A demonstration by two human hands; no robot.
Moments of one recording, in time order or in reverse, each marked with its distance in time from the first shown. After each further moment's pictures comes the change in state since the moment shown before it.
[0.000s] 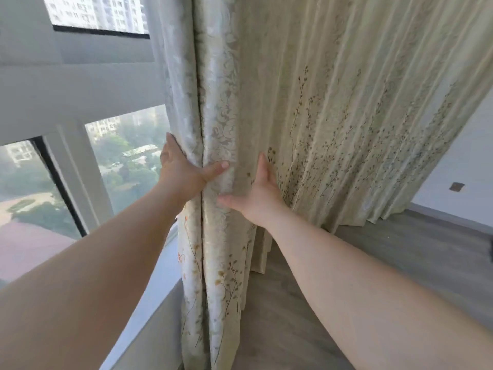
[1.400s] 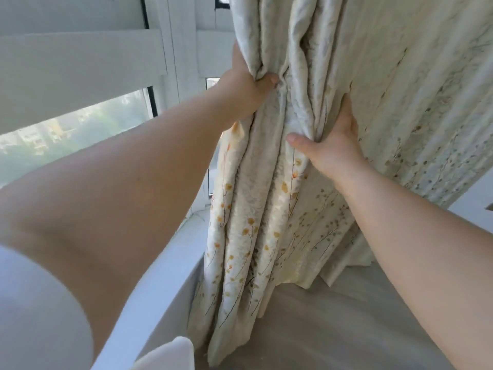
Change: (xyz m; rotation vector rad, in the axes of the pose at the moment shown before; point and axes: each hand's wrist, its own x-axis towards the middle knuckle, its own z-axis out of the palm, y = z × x) left_hand 0.578 0.137 0.496 0.139 -0.217 0.308; right_hand 0.613 0.263 -0.293 0.088 0.412 0.031
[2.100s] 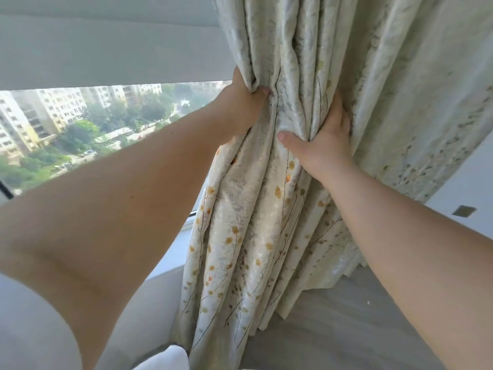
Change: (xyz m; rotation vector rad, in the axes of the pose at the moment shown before) left_hand 0.170 0.071 0.294 0.001 -0.131 -0.052; right_hand 0.229 0.197 -0.136 -0.064 0.138 -0.087
